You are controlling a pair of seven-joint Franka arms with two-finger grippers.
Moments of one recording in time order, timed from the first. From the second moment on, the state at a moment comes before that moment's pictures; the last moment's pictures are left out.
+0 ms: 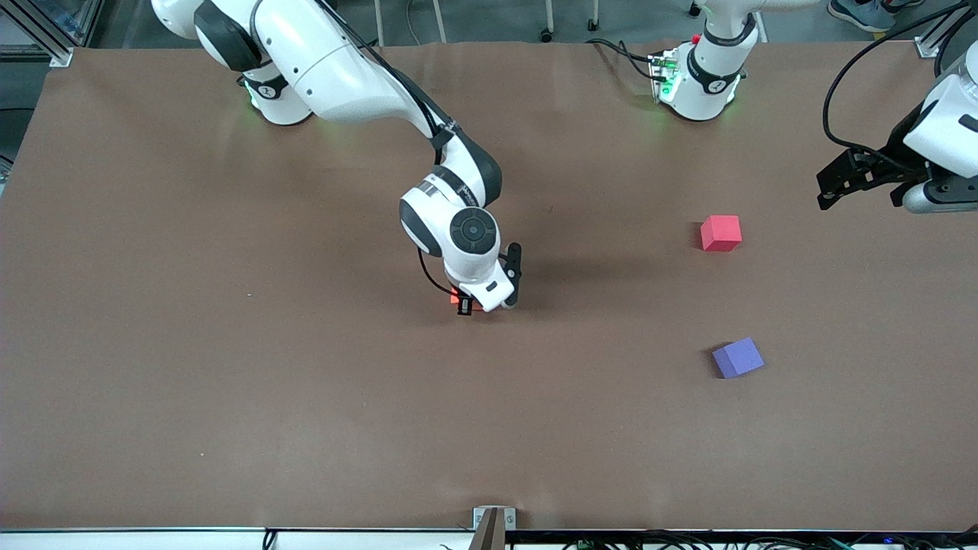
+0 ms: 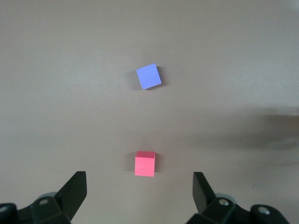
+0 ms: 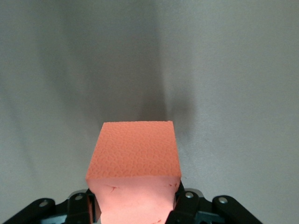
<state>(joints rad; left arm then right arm) -0.02 -0.03 -0.09 -1.59 0.04 1.61 -0.12 0.71 0.87 0.03 -1.28 -0.07 2.05 -0.72</state>
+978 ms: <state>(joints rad) -0.09 0.04 -0.13 -1.59 0.04 1.61 -0.27 0.51 0.67 0.00 -1.20 -0.08 1.82 -0.72</state>
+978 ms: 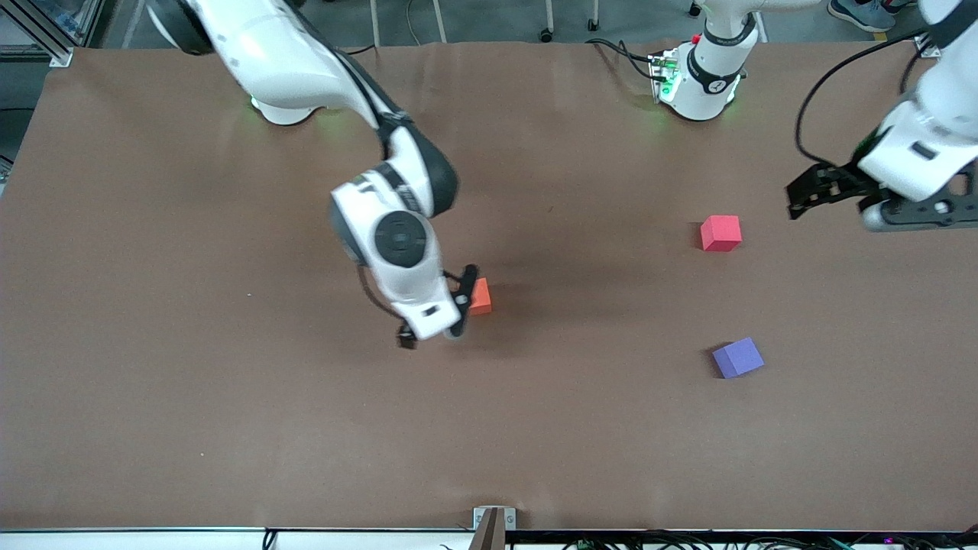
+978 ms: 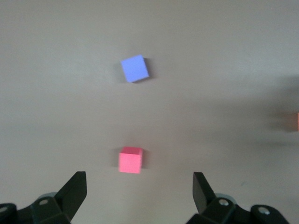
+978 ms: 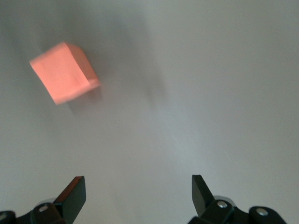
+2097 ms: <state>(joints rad) -0.61 0.66 -0.15 -1.41 -0.03 2.32 -1.01 0.05 0.53 -0.01 -1.19 0.02 1.63 0.00</state>
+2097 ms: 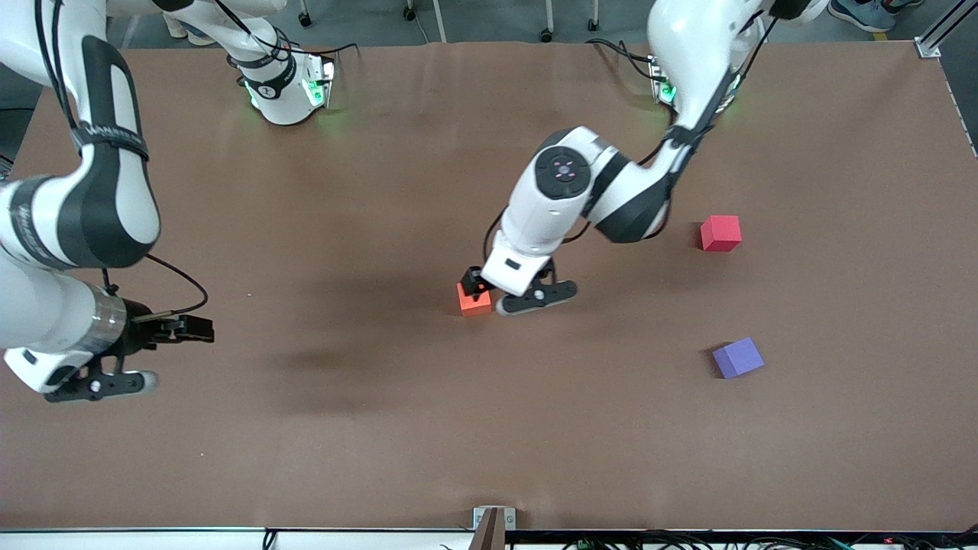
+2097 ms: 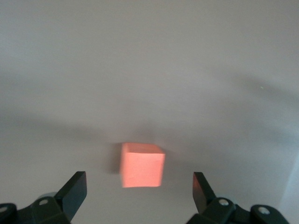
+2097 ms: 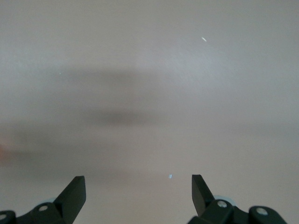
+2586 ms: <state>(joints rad) -0.74 0.80 -0.07 -1.37 0.06 2.36 -1.02 -0.02 0.34 -0.10 -1.20 0.02 1.57 0.05</state>
